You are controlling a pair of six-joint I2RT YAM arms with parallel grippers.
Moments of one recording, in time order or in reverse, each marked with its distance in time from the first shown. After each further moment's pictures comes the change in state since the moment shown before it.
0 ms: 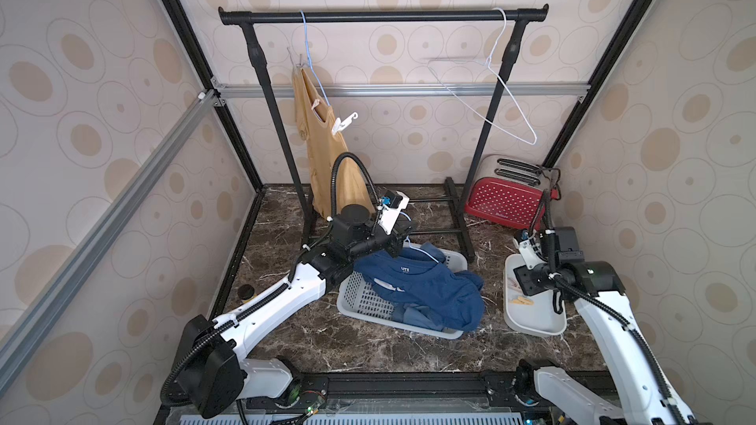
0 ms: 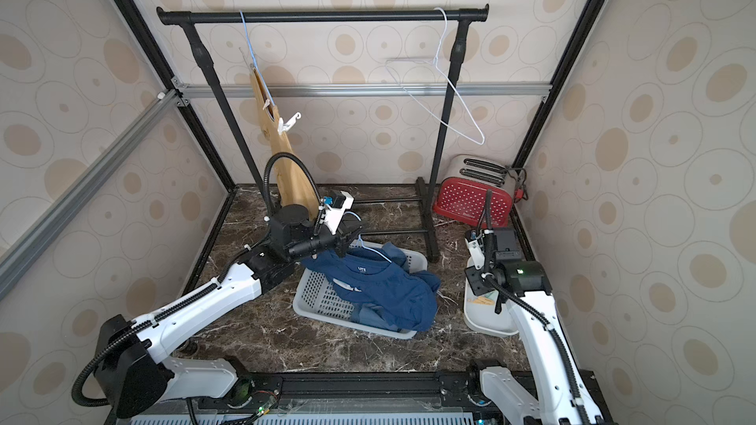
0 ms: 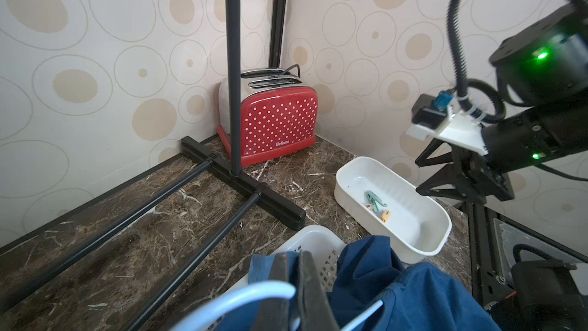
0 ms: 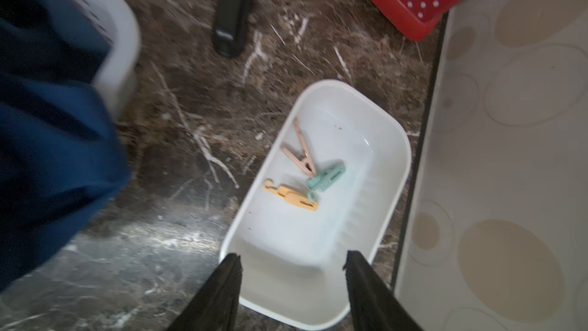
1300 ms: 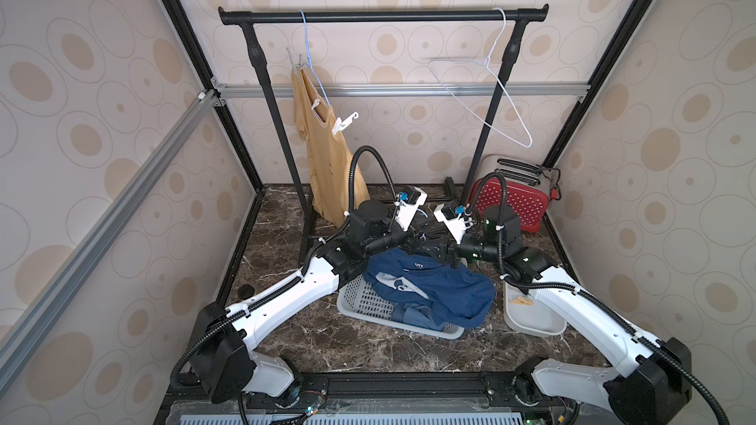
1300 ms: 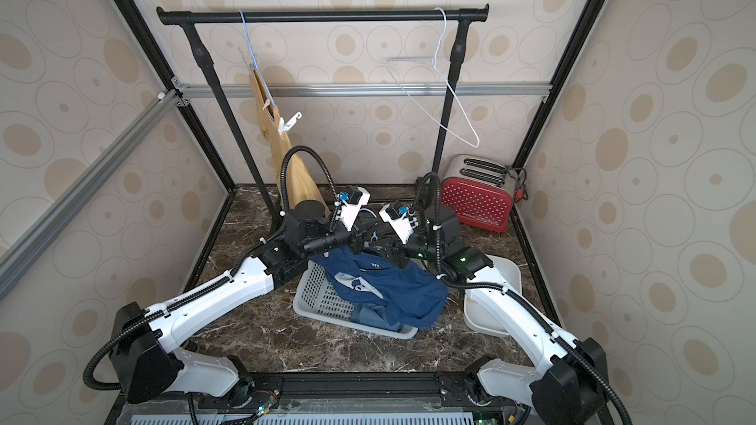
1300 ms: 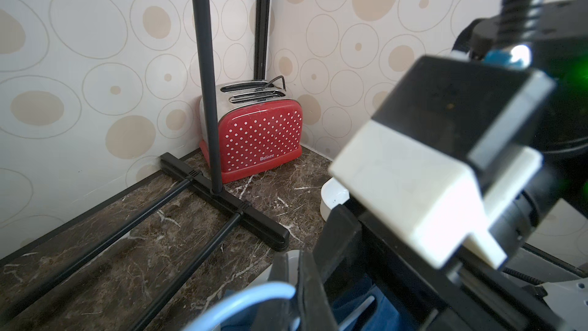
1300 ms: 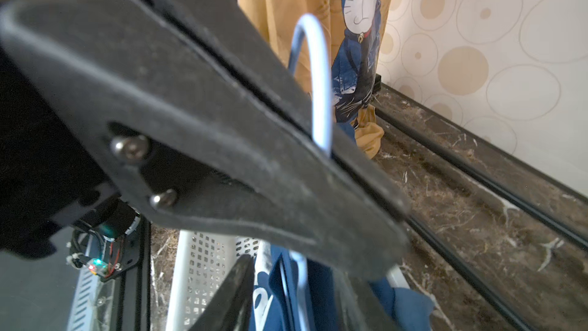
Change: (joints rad) left arm -0.080 0.082 0.115 -0.006 -0.051 -0.027; right arm 0.438 0.285 -0.032 0.897 -0.673 0.193
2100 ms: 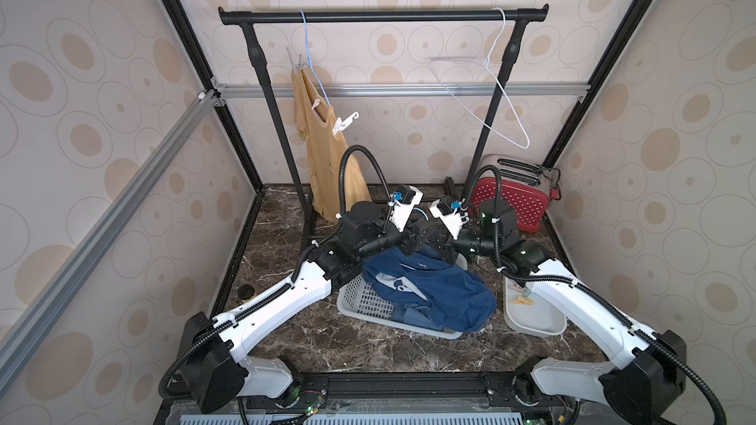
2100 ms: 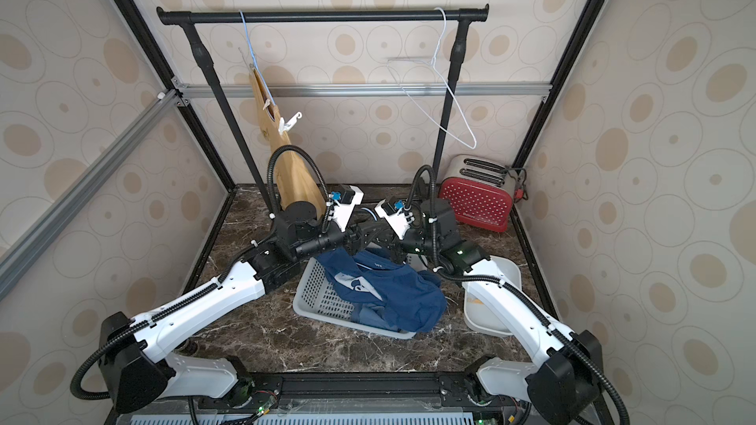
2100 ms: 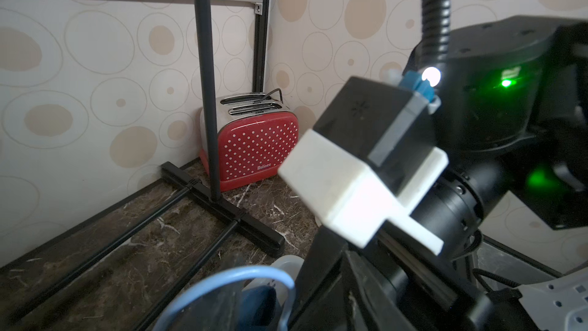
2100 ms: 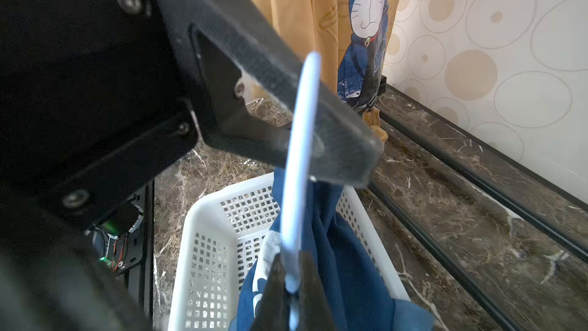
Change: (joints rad) left arm -0.005 -0.076 -0.013 -0.027 -0.017 0.018; right arm 0.007 0.031 0.074 -0.077 0.008 -0.039
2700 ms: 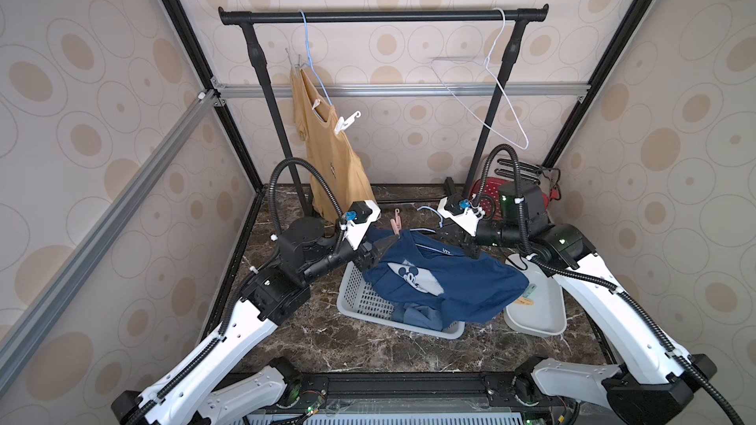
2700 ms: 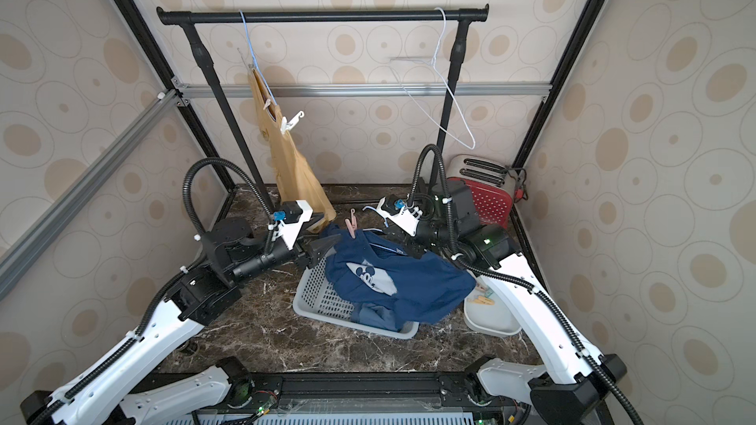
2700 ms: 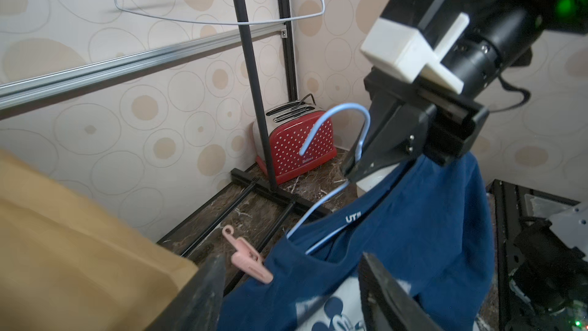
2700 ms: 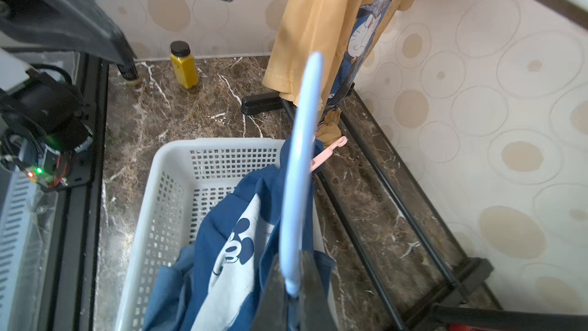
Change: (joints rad) left arm 0.109 -0.404 -0.116 -0.277 -0.019 0.277; right arm 0.004 -0.005 0.381 -0.535 0.148 -0.486
